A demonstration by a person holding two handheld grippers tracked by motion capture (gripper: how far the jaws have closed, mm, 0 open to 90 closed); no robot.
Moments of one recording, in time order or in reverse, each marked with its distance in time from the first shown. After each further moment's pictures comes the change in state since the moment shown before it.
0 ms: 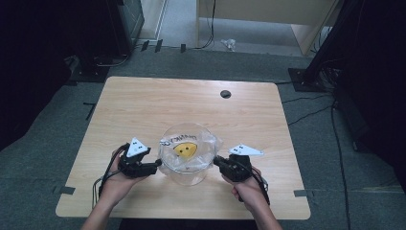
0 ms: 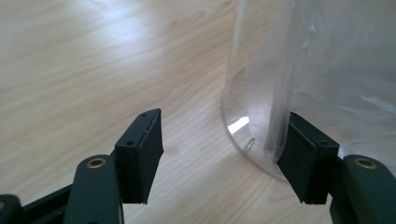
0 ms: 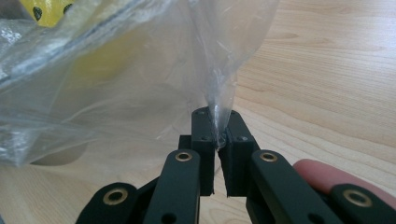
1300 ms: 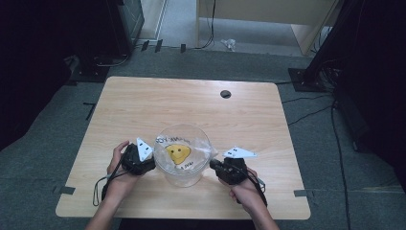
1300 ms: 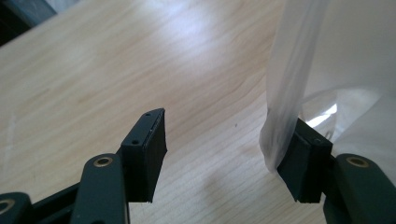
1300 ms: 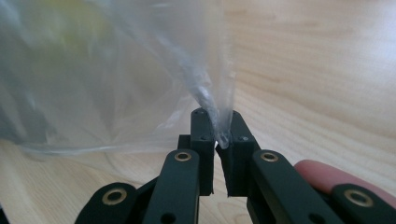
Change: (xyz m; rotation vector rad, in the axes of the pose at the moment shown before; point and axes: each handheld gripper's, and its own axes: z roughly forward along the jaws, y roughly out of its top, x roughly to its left) left arm 0.007 -0.014 0.033 0.063 0.267 0.115; right arm 0.008 -0.003 0.005 0.017 0.012 -0.057
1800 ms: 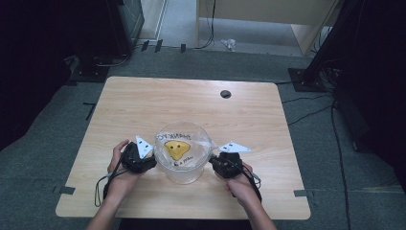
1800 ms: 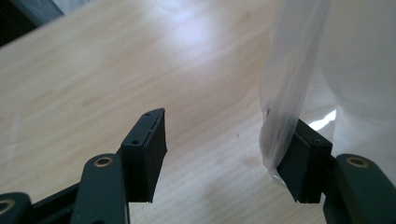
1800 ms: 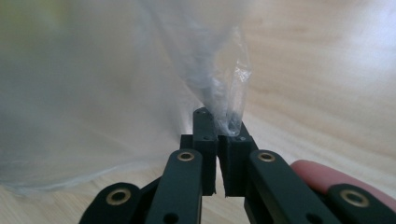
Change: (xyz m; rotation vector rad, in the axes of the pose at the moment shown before) left arm 0.004 0.015 -0.014 -0.070 0.018 -0.050; right arm -0.006 0.000 0.032 0.041 -0.066 0.004
